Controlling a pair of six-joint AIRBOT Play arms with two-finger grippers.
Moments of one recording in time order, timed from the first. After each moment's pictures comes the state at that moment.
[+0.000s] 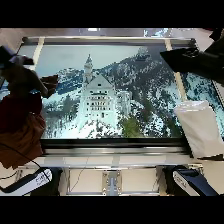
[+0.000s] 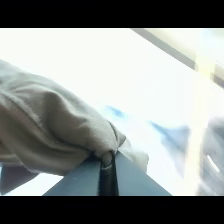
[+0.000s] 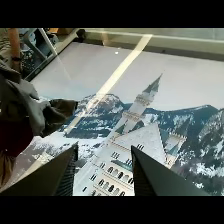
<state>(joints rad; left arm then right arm) 0.27 -1.17 1.46 1.06 -0.92 -1.52 -0.01 -0.90 1.40 -0.68 1.02 1.07</state>
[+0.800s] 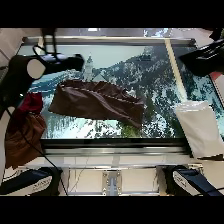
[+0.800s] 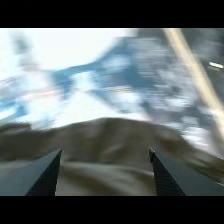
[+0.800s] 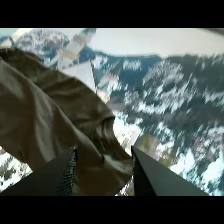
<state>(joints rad) -0.24 -1.25 1.45 1.58 -0.85 -1.74 -0.01 -0.99 1.64 -1.11 1.36 1.19</state>
